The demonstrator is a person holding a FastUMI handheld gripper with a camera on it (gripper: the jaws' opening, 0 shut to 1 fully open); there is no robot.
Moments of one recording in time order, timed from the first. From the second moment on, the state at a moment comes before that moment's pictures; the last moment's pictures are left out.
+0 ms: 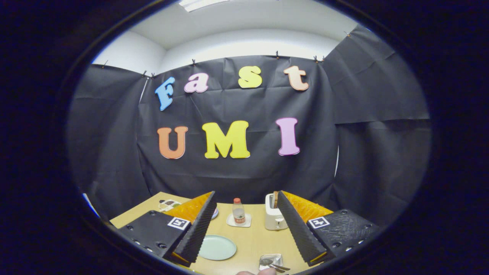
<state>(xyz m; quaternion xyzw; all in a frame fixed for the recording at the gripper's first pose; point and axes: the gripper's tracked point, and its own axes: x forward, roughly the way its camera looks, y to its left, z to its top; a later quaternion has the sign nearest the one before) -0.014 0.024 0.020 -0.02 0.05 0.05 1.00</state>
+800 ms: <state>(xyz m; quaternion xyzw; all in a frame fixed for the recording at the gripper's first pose) -0.036 0.027 0.034 -0.01 0.03 0.02 1.00</state>
